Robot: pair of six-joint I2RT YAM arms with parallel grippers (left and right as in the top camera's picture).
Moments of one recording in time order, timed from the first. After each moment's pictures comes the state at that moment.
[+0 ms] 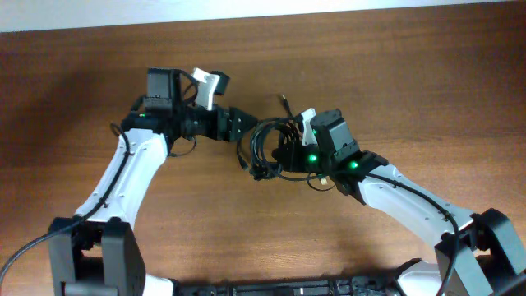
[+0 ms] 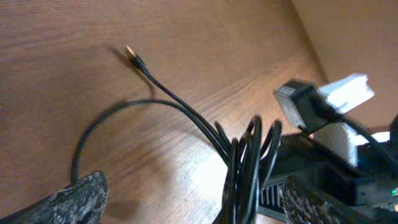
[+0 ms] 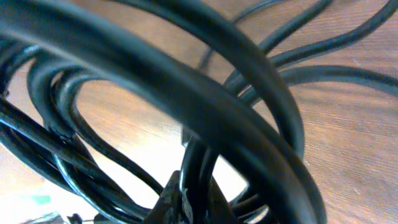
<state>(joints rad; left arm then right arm) -0.15 1.65 1.16 -0.49 0.81 0.01 0.48 1.51 0.76 -0.03 -0.44 0.69</state>
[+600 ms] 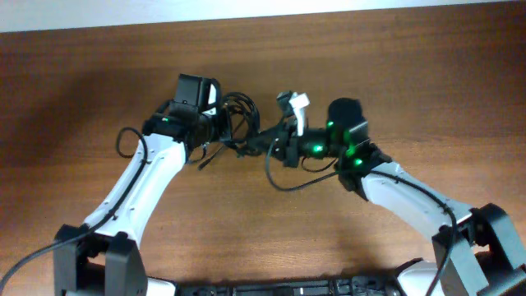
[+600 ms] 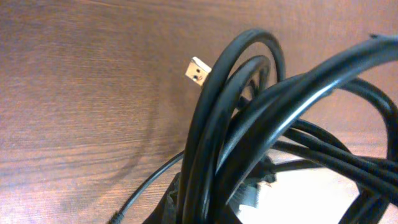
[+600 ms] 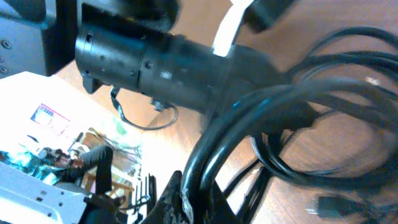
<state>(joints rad) -0.28 1.61 1.17 -0.60 0.09 -0.34 0.41 1.53 0.75 0.57 -0.99 0.56</state>
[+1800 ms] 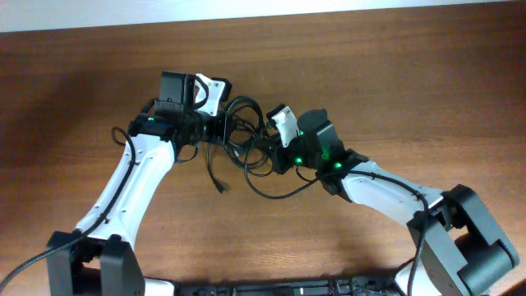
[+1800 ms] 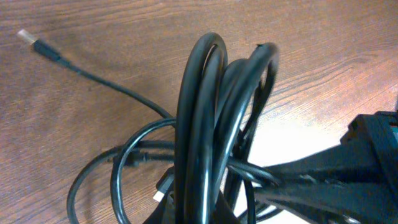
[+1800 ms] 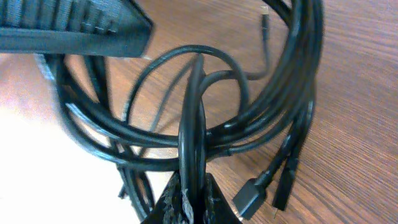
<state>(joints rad) -0.22 1.59 1.17 -0.59 0.45 -0.02 0.53 1.64 0.77 0.28 -0.46 0.17</state>
